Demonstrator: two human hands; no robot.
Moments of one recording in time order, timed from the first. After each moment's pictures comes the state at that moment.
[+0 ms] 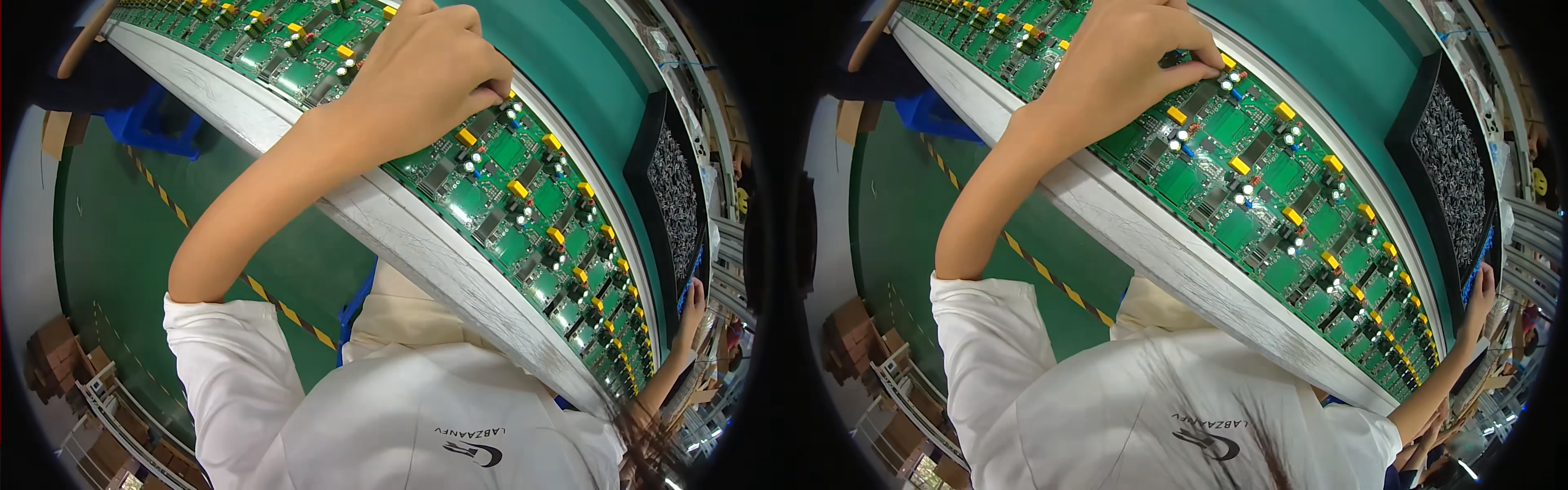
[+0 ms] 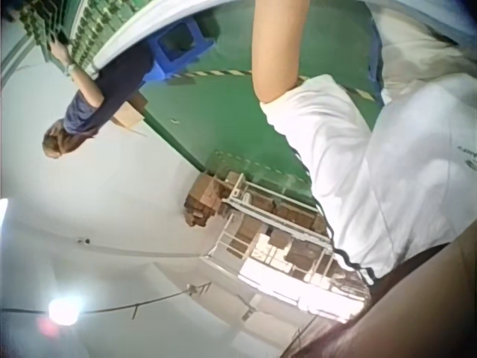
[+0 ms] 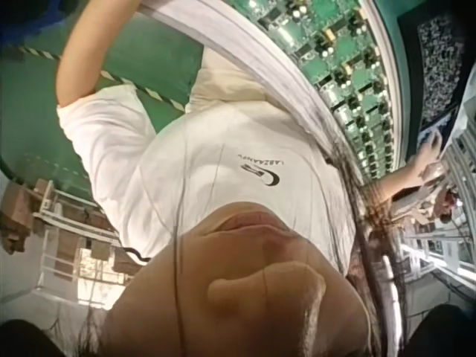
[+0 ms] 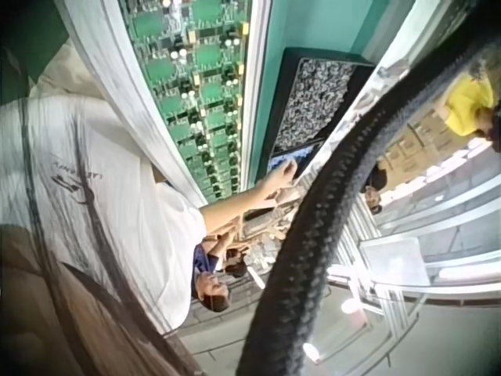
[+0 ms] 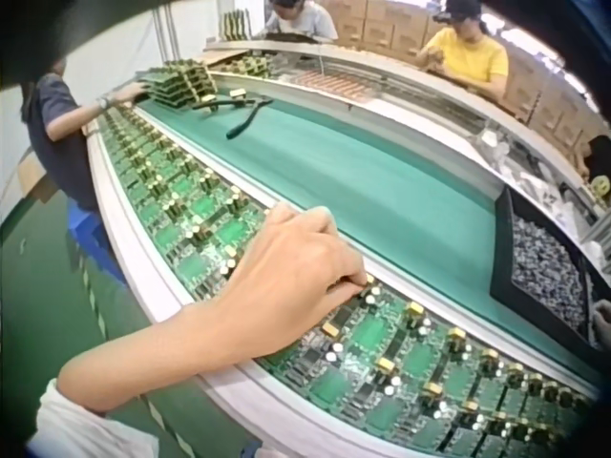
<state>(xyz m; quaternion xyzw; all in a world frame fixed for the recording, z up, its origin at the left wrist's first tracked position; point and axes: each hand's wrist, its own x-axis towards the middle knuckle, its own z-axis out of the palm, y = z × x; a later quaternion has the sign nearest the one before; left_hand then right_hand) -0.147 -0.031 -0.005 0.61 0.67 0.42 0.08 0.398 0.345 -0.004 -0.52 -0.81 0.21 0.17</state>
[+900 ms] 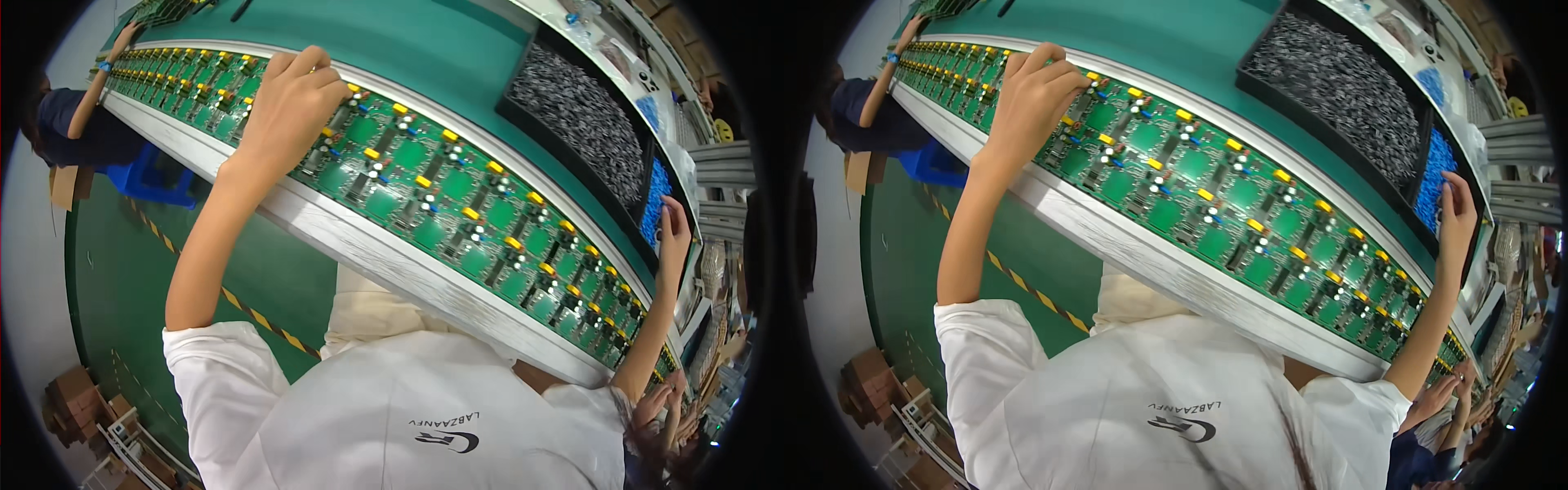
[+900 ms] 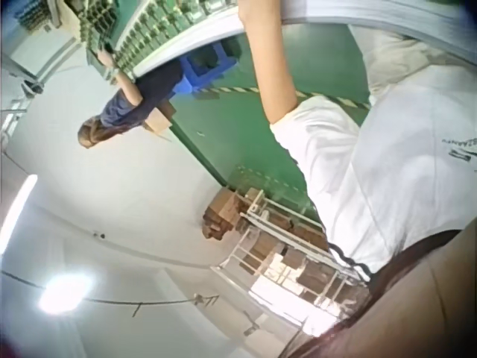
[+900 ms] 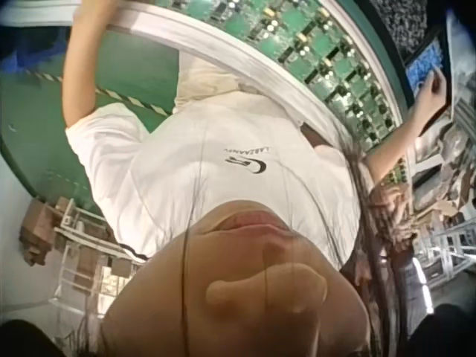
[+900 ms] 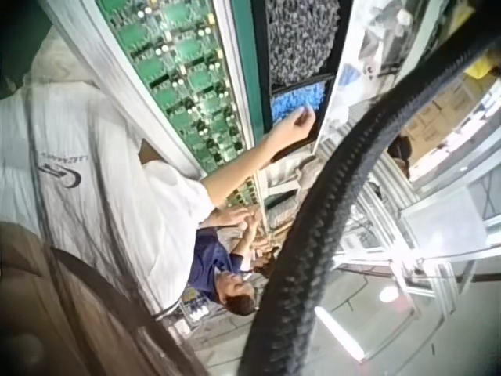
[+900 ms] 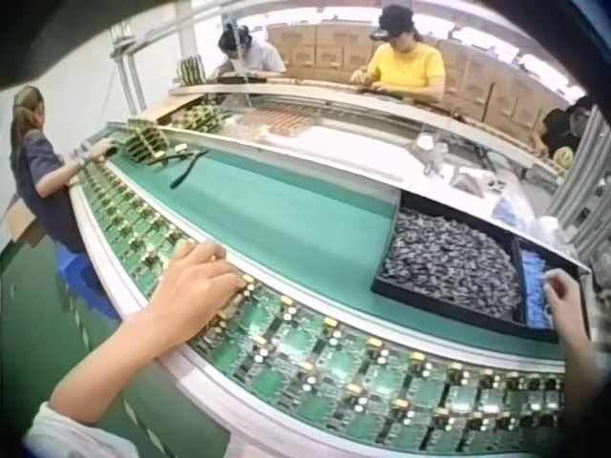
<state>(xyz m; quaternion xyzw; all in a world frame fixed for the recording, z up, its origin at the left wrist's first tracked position) -0.101 -0.040 0.009 0.68 0.68 0.11 -0.25 0.359 0.310 -0.017 -0.45 -0.80 0.27 0.30</state>
